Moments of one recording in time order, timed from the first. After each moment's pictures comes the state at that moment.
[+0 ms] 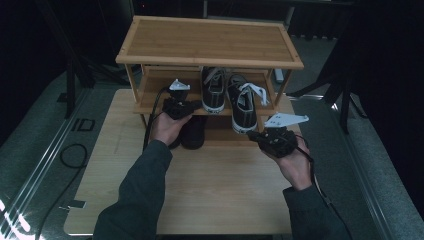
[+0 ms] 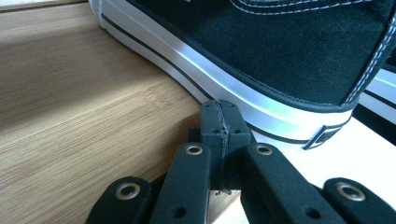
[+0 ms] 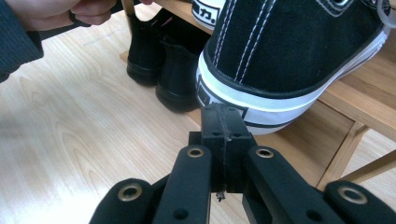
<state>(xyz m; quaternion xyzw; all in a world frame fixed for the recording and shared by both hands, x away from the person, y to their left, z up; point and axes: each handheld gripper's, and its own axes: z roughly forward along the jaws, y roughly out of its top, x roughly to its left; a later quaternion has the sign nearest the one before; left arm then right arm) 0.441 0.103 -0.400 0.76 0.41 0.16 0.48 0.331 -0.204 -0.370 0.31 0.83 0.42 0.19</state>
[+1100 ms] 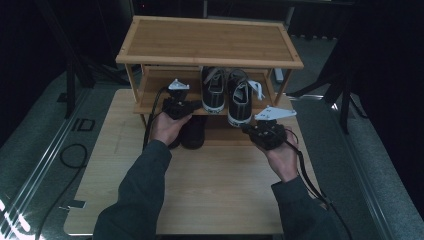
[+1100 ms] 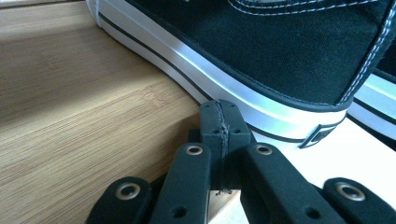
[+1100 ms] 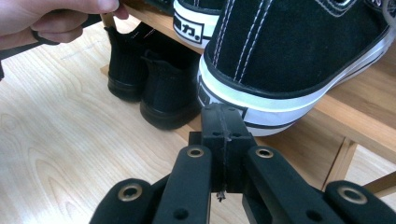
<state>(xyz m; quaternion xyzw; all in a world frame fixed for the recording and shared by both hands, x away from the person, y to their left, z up) 0.441 0.104 -0.400 0.76 0.41 0.15 0.48 0.352 -0.183 -0.376 0.33 0.82 0.42 0.22</state>
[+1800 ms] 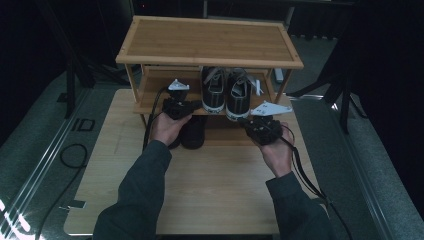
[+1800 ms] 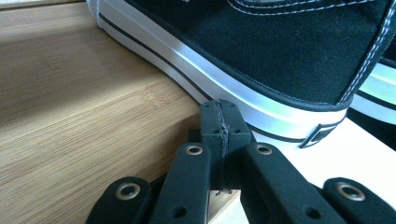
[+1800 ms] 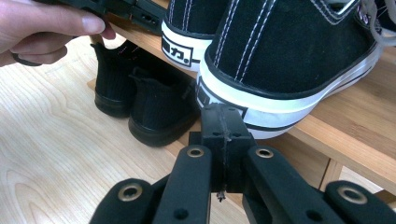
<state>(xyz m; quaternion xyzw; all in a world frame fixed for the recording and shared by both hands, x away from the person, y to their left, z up) 0.441 0.104 -0.401 0.76 0.41 0.15 0.48 0.361 -0.172 -0.373 0.34 0.81 0.42 0.24</state>
